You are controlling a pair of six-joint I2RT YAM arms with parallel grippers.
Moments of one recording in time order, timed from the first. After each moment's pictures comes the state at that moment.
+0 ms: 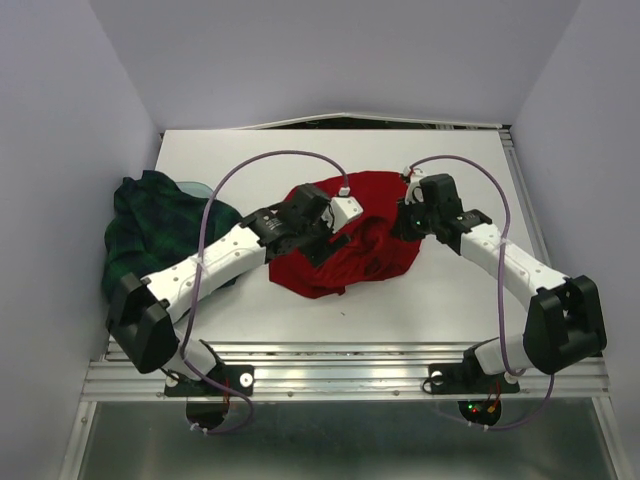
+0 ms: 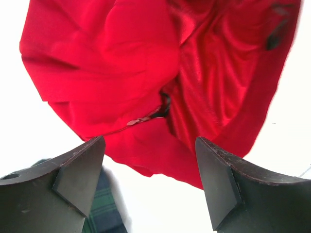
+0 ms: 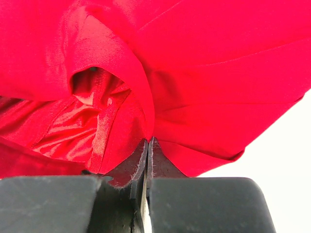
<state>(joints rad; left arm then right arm) -0.81 1.44 1.23 -0.63 -0.06 0.26 0.36 1.39 0.98 -0.35 -0.21 0.17</state>
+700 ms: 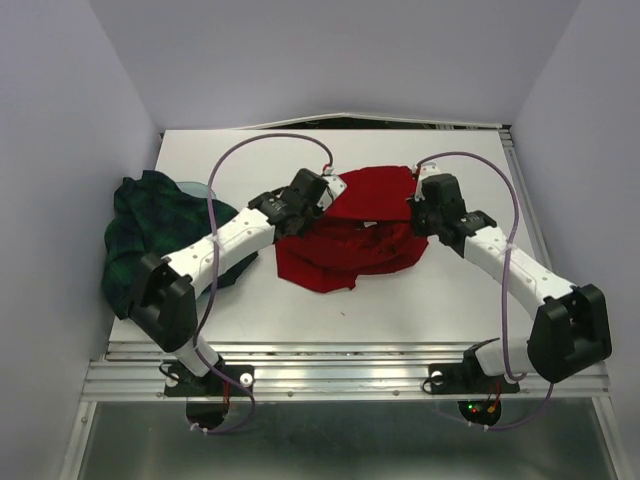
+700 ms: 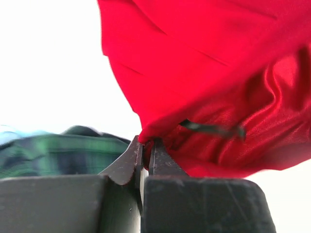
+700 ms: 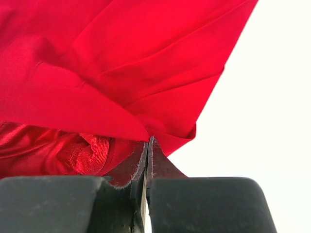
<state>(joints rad) -0.72 1.59 1.28 -0.62 -0.32 0.21 0.36 1.35 0.98 -0.38 0.15 0.09</state>
